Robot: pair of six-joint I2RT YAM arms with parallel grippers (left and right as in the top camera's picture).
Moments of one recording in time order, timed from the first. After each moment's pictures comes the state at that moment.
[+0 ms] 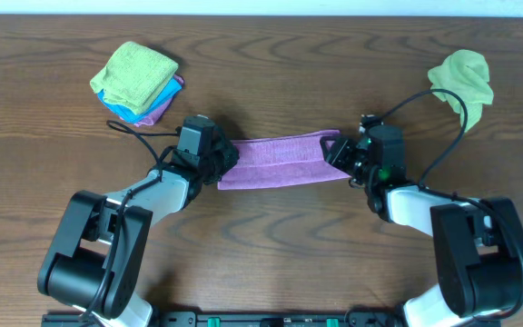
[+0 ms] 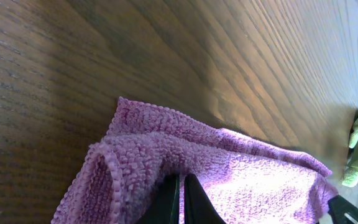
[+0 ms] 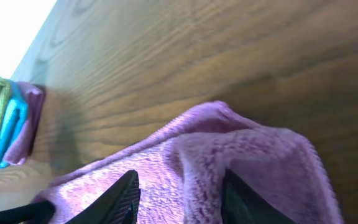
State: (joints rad) left arm -0.33 1.76 0.75 0.16 0.27 -1.01; right arm 0.17 1.74 0.59 0.49 -0.33 0.75
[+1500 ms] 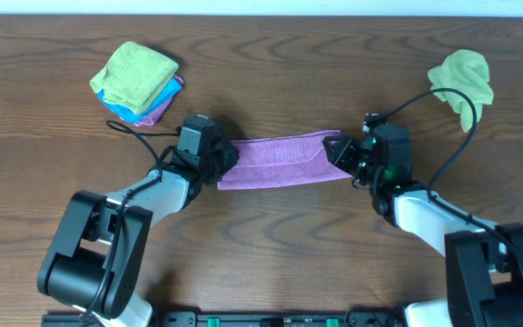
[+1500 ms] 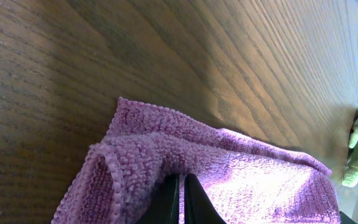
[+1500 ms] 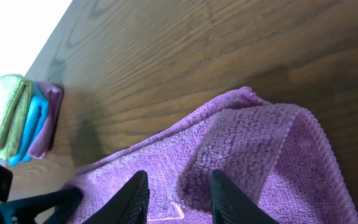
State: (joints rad) left arm -0.33 1.76 0.75 0.16 0.27 -1.01; right arm 0.17 1.61 0.59 0.35 -0.33 0.77
